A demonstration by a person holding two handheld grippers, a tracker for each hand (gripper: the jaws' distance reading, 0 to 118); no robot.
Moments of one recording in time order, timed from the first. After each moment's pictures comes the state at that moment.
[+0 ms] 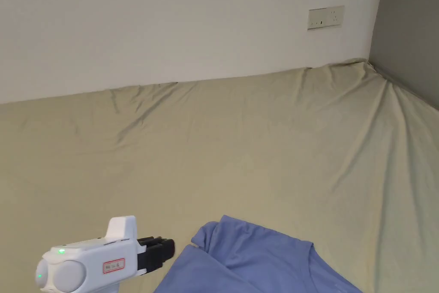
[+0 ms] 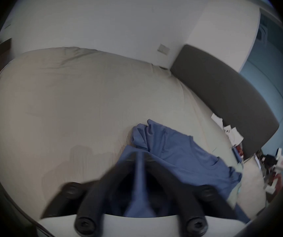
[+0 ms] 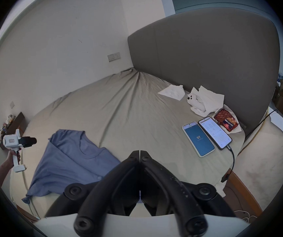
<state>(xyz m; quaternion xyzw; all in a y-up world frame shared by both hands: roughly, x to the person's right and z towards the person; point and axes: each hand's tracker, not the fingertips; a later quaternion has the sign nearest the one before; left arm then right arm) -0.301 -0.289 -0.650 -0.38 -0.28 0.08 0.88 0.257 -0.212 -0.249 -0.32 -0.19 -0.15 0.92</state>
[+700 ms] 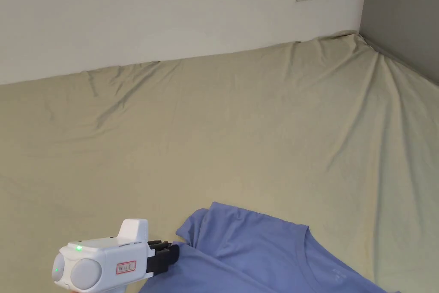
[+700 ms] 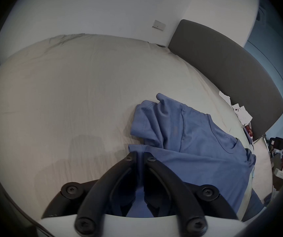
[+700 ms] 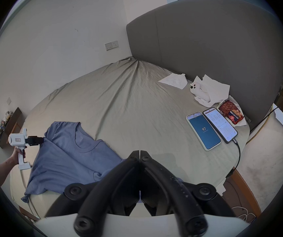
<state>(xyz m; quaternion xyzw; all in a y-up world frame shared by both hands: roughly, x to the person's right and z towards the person) -0.284 -0.342 -0.665 -0.43 -0.30 0.04 0.85 0.252 -0.230 -0.280 -0.36 -0.18 -0.15 0.90</state>
